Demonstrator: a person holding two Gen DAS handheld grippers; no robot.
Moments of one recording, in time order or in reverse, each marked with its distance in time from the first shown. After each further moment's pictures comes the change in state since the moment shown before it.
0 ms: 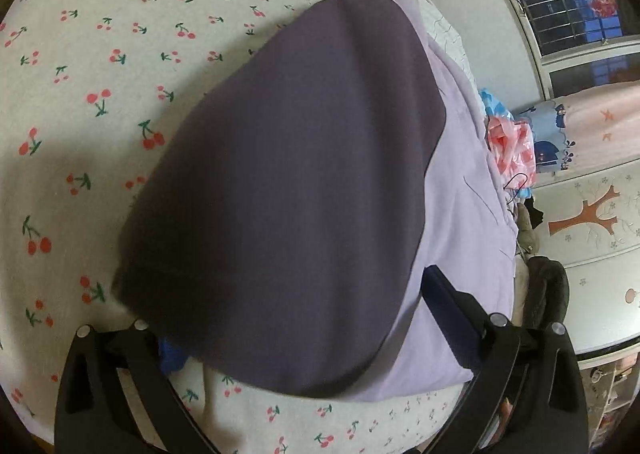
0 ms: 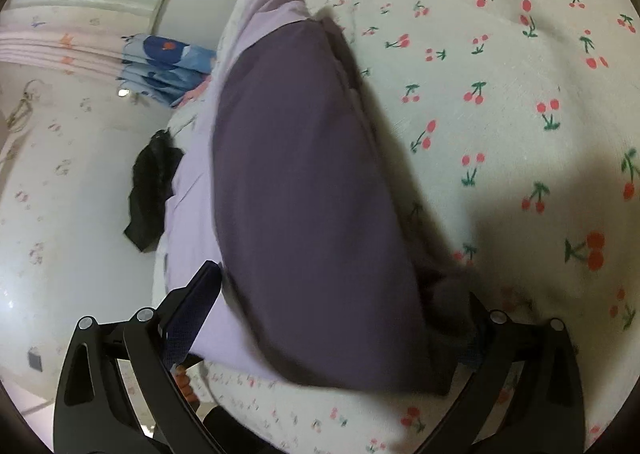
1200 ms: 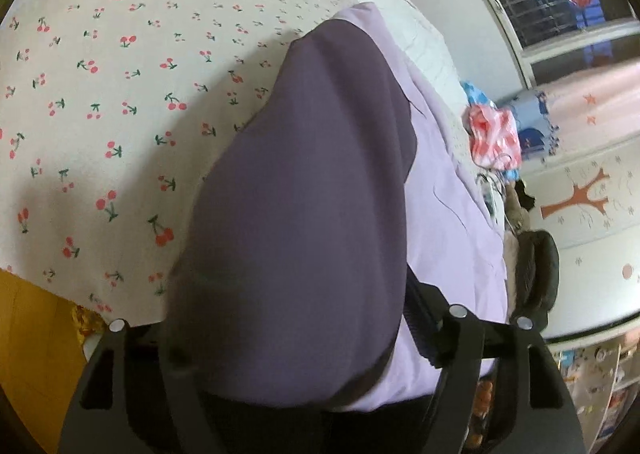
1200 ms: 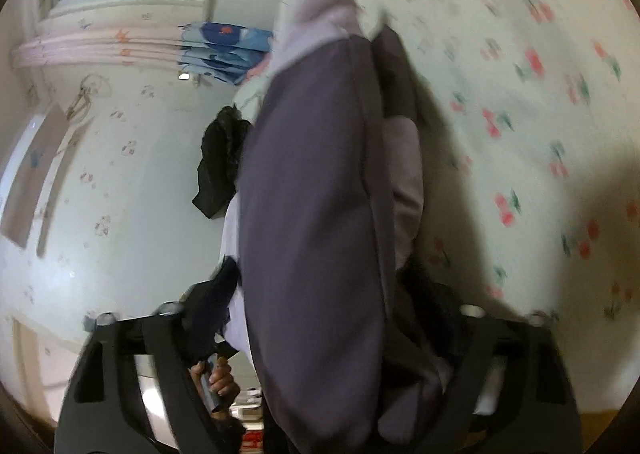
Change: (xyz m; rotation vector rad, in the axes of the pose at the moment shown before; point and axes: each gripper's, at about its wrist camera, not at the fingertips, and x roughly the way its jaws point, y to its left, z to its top) left arm -0.098 0.018 -0.075 0.016 -0.028 -0.002; right arm -0.070 -0.008 -0.059 -0.029 0.079 0.280
